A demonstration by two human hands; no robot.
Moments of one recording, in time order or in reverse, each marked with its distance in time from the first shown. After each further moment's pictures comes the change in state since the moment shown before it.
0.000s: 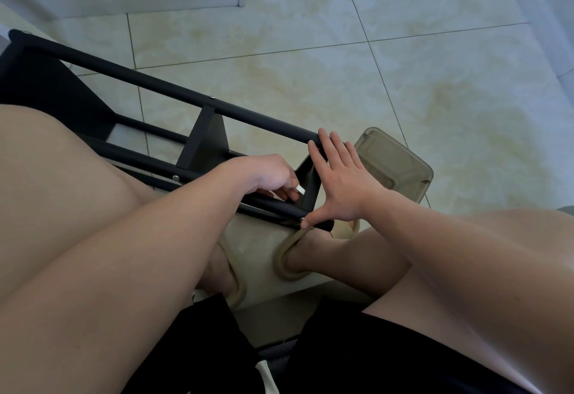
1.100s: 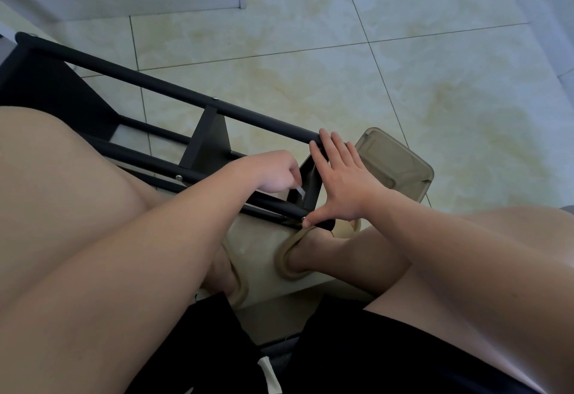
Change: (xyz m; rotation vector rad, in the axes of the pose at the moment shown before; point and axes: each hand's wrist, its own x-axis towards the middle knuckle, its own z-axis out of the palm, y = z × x) left_hand 0.002 0.003 -0.006 0.427 0.098 0.168; right_hand -0.001 -0.001 0.000 0.007 0.004 0.001
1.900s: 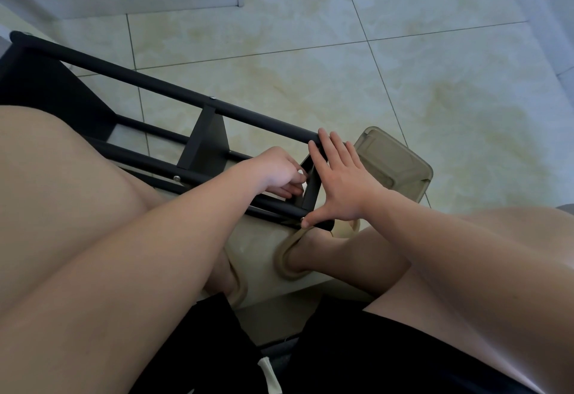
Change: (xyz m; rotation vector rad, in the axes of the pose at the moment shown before) left_hand 0.009 0.002 0.015 -0.720 0.040 -0.164; right_hand 0.000 0.000 0.001 -0.008 0.012 0.001
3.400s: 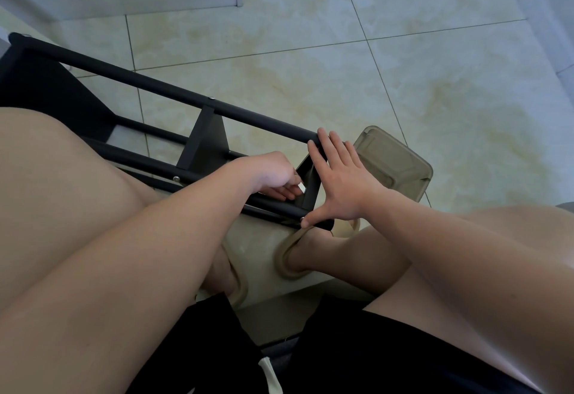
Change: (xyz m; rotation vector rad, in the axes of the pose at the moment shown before) left_hand -0.009 0.006 -0.002 0.094 -0.073 -0.118; right_hand 0.000 0.000 0.000 0.007 -0.005 0.001
